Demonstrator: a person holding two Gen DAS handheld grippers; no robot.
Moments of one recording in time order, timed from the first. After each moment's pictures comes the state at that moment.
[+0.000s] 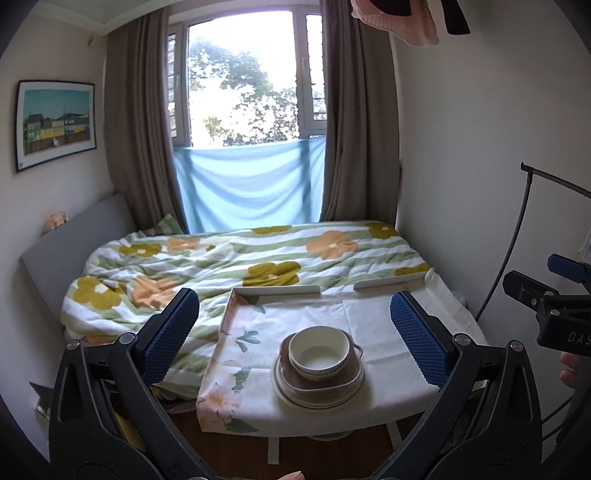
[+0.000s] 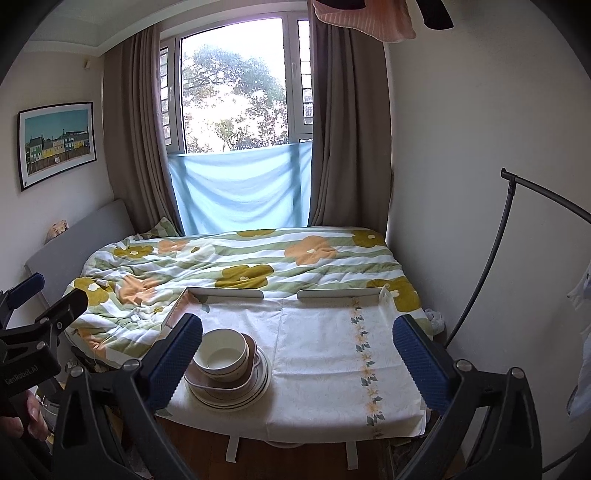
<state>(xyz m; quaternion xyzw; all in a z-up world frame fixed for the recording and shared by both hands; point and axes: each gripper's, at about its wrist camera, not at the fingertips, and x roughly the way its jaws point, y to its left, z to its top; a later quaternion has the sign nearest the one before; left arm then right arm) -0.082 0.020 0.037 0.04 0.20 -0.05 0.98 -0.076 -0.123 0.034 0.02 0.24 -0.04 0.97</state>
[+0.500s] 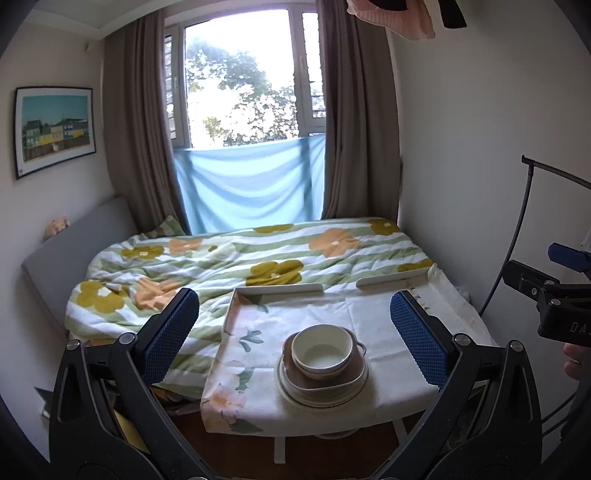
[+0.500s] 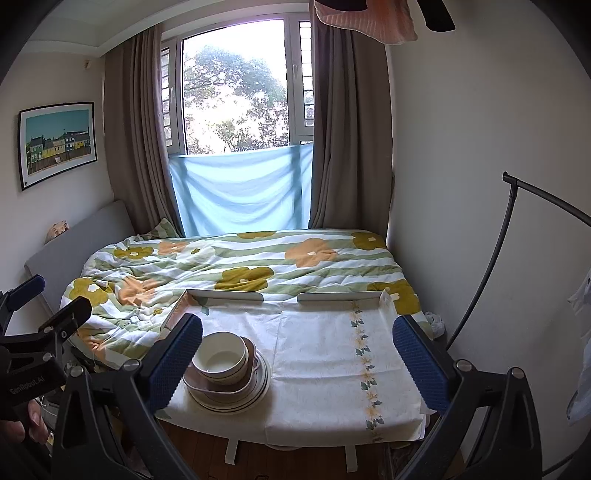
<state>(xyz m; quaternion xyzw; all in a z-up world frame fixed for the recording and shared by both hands) -0.078 0.018 0.035 0.06 0.20 -0.05 0.98 -0.072 -0.122 0.037 0.02 0.23 -0.04 0.97</state>
